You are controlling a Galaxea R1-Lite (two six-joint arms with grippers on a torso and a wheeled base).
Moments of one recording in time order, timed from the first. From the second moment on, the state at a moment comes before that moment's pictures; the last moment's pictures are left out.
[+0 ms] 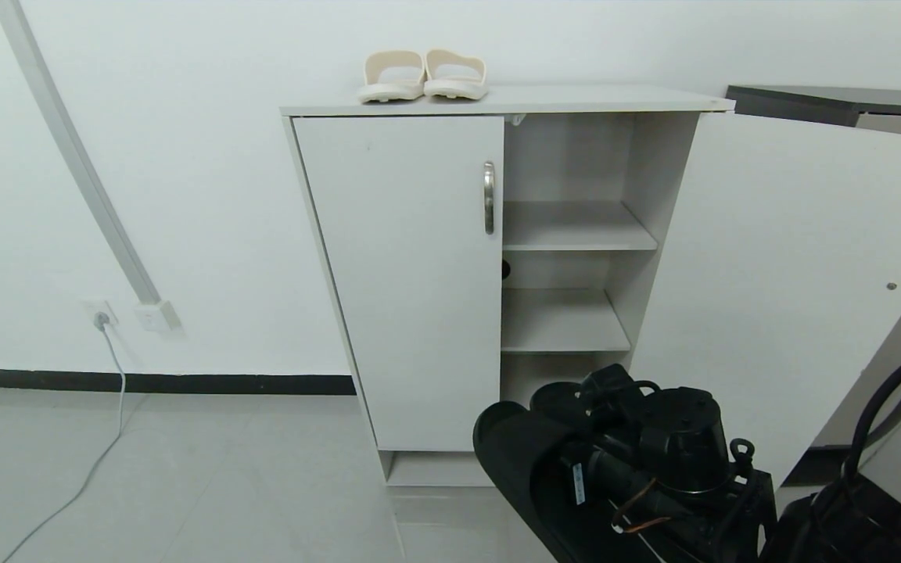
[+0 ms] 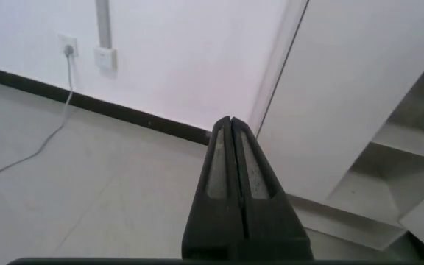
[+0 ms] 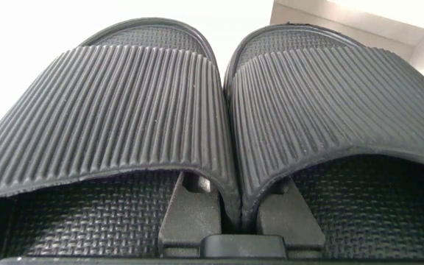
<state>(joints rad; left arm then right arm) -0.04 0.11 -0.15 0.05 0.30 -0.14 0.77 1.99 -0.56 -1.08 -0.22 0.16</state>
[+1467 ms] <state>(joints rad) 0.00 0.00 0.00 0.00 0.06 -0.05 0.78 2.01 -0.61 -1.08 -0.35 0.15</state>
